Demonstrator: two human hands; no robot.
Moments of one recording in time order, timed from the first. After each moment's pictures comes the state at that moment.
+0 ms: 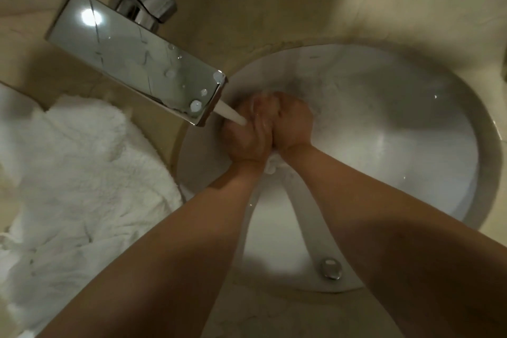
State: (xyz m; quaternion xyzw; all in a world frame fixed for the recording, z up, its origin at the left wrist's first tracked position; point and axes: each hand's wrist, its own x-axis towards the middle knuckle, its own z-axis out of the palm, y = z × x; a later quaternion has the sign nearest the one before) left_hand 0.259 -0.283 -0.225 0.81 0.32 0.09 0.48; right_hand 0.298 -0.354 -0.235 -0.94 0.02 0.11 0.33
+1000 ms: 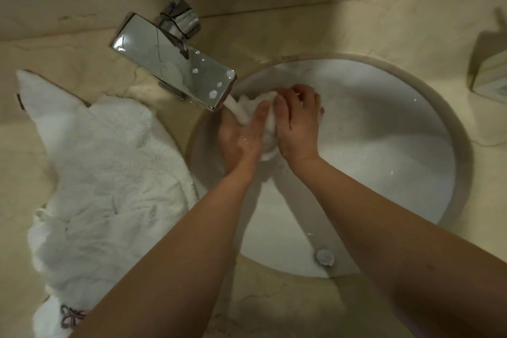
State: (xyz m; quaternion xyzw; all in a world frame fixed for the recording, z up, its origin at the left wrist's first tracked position) left_hand 0.243 -0.271 -0.173 0.69 0.34 0.09 0.63; right_hand 0.277 -0.363 -0.181 -0.90 0.01 0.03 0.44
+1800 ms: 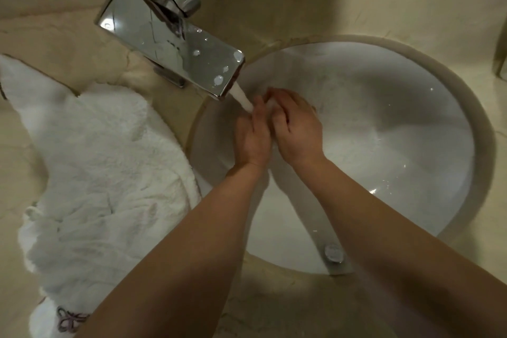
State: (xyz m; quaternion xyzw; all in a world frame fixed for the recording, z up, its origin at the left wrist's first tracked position) left_hand 0.241 -0.276 -0.203 0.74 0.29 0.02 0.61; right_hand 0.262 -0.361 -0.197 -0.91 -0.04 0.08 0.41
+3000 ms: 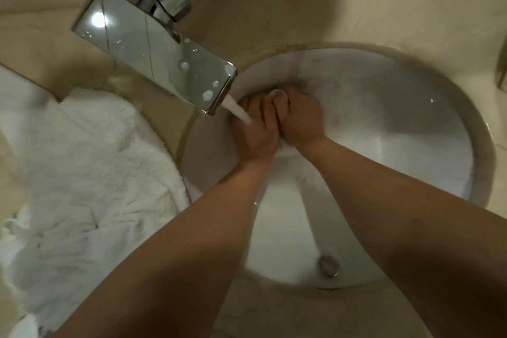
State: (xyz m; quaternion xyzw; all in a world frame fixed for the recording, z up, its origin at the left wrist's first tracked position) left_hand 0.268 -0.282 -0.234 0.88 0.21 0.13 0.41; right_hand 0.310 -0.368 -0.233 -0.93 -0.06 0.08 0.36
